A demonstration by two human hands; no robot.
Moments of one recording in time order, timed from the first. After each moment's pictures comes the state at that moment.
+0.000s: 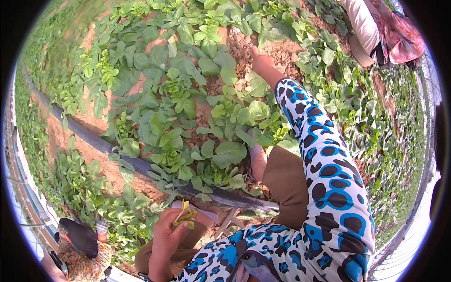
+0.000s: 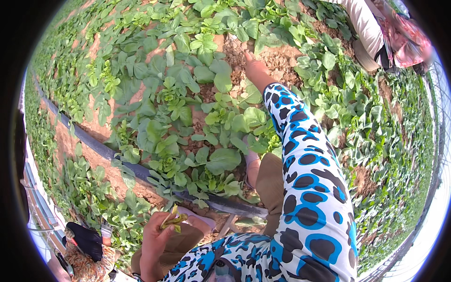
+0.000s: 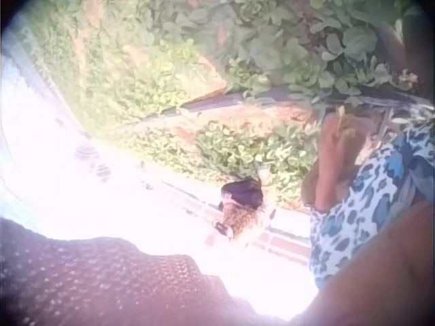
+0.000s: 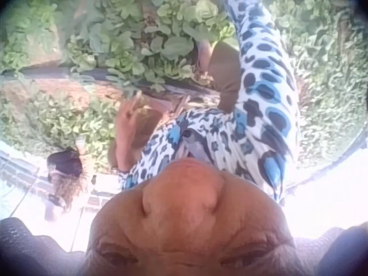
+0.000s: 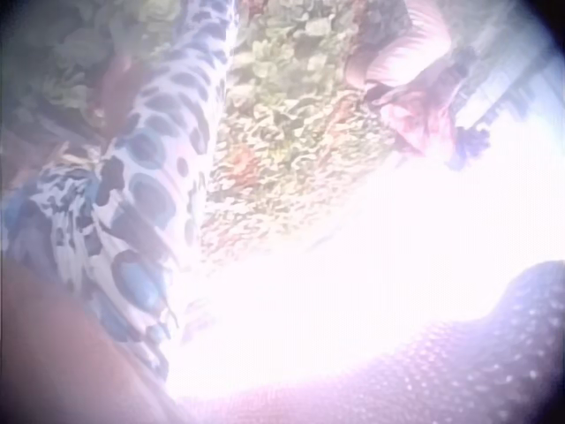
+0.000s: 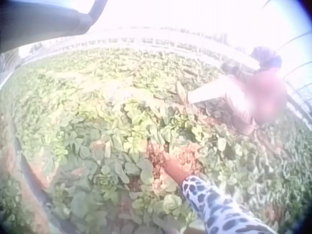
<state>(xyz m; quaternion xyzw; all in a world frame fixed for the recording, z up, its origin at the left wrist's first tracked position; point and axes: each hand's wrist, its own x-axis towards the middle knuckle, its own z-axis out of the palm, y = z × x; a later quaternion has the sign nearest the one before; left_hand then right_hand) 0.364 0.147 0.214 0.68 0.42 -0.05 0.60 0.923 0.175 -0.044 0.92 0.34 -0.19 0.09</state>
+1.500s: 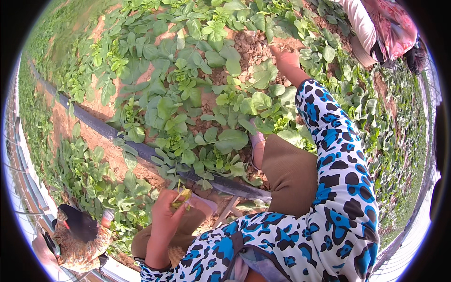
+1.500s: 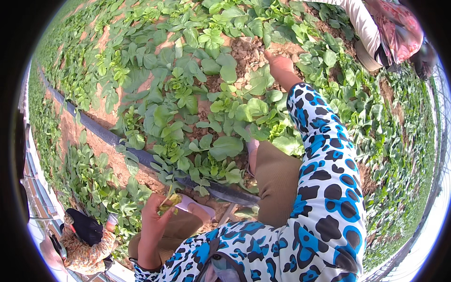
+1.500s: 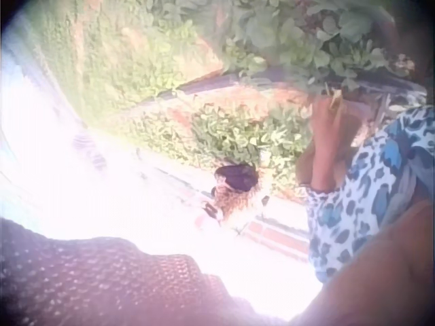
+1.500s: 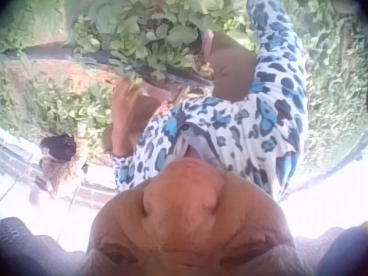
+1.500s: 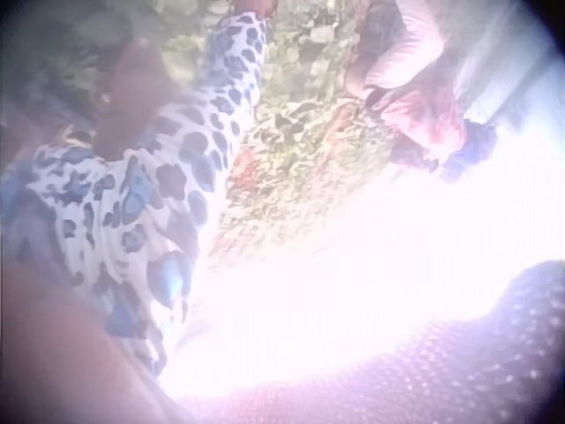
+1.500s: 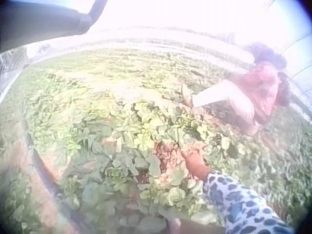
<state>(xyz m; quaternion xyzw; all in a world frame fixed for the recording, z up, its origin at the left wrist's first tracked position) 0.354 0.138 0.223 0.77 0.39 0.00 0.50 0.931 0.098 0.024 0.88 0.45 -0.03 0.16</state>
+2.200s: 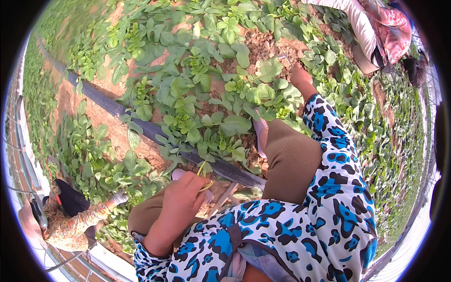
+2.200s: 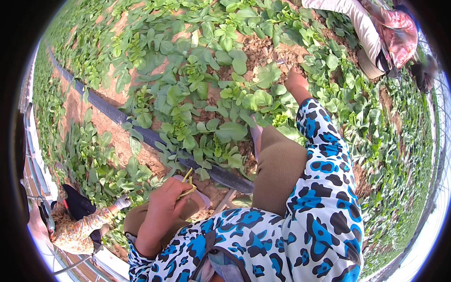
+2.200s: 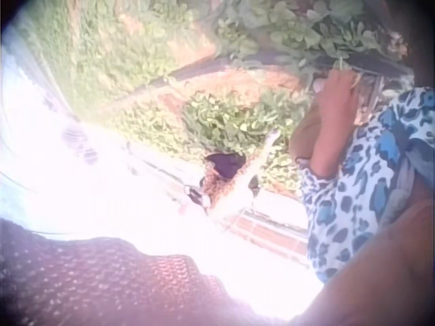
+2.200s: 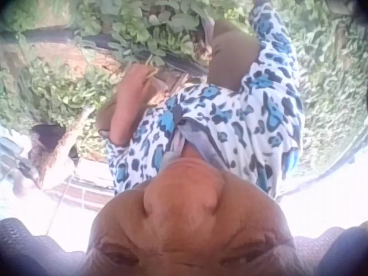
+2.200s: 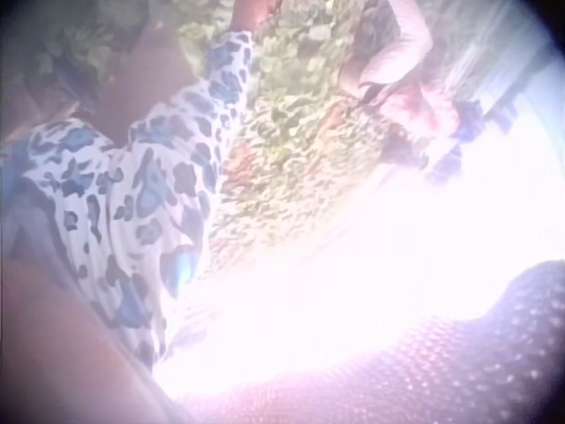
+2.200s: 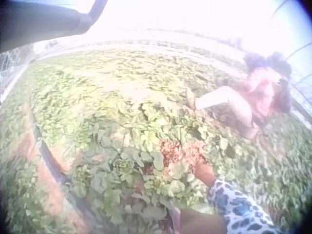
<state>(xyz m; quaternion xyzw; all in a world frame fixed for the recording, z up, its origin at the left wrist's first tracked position) 0.349 0.102 0.274 0.87 0.25 0.01 0.43 0.878 0.030 0.049 0.96 0.24 -0.15 0.09</state>
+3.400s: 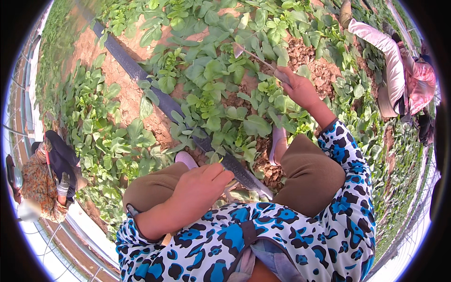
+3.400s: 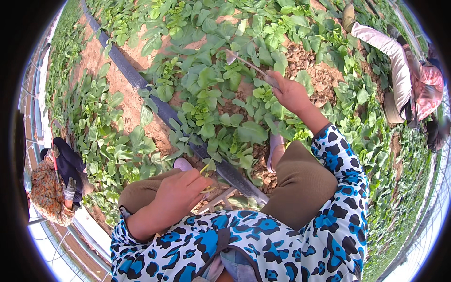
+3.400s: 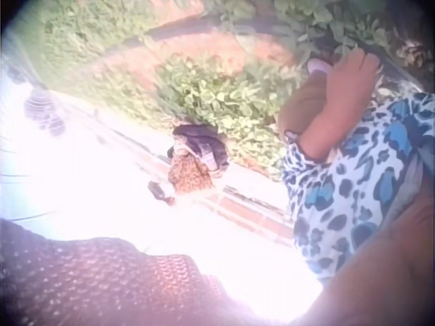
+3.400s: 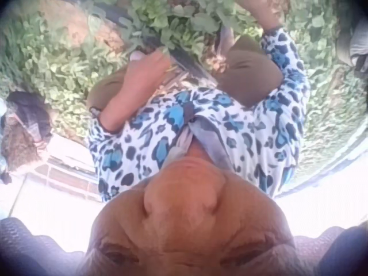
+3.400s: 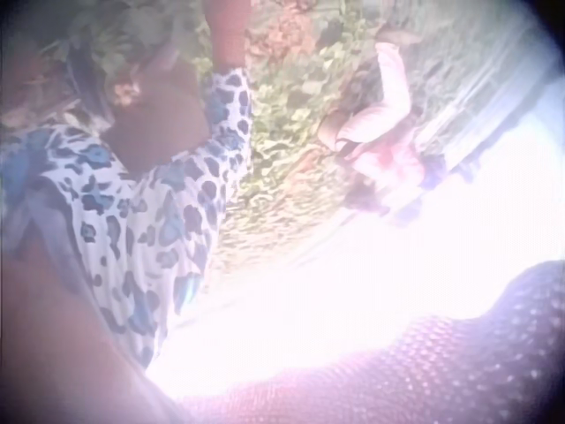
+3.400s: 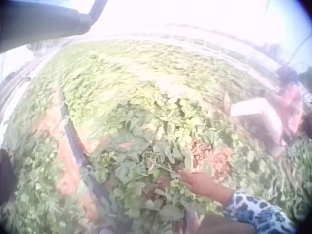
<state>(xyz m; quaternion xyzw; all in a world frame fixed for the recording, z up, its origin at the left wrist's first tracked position) 0.343 0.113 0.272 0.90 0.22 0.01 0.38 0.729 0.118 0.125 0.73 0.64 -0.20 -0.13</state>
